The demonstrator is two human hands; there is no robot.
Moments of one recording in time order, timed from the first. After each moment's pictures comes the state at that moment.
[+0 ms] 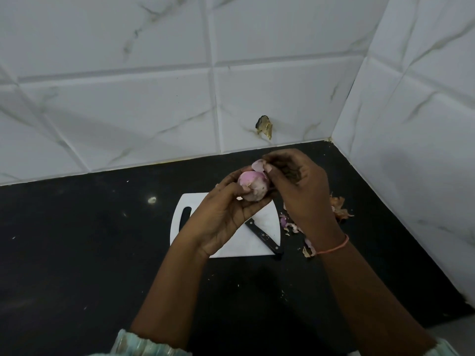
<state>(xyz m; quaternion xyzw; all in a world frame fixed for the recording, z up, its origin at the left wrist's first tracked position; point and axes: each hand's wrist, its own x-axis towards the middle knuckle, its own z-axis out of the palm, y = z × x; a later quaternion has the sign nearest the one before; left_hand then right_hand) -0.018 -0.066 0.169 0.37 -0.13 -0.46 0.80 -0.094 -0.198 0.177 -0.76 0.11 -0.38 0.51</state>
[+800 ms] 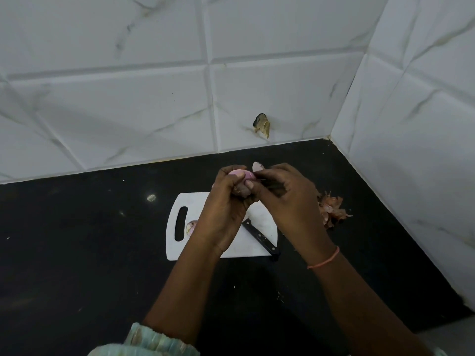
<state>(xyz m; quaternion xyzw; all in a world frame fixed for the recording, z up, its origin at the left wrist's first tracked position) -0.015 -0.092 0.148 0.45 -0.13 -0.32 0.82 -0.095 -0.193 0.160 -0.83 0.15 -0.34 0.41</state>
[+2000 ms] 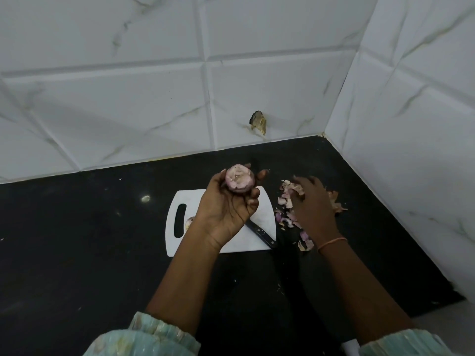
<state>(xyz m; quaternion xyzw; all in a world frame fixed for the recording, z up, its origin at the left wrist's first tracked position) -0.010 -0.087 0.148 0.29 0.03 -0.51 0.81 -0.112 -0.253 0.090 -0.87 0.33 -0.25 0.27</state>
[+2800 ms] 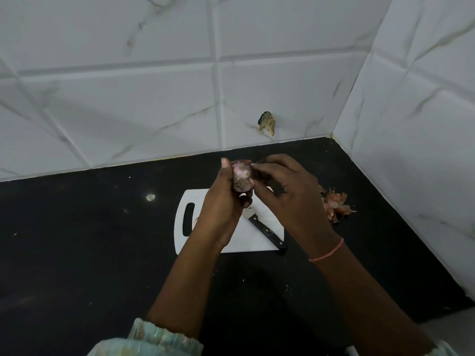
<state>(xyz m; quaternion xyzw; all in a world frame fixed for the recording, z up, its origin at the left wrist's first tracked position) -0.013 -0.071 0.161 0.51 -0.09 -0.31 0.80 -0.092 -0.180 0.162 -0.88 0.05 -0.41 0.25</state>
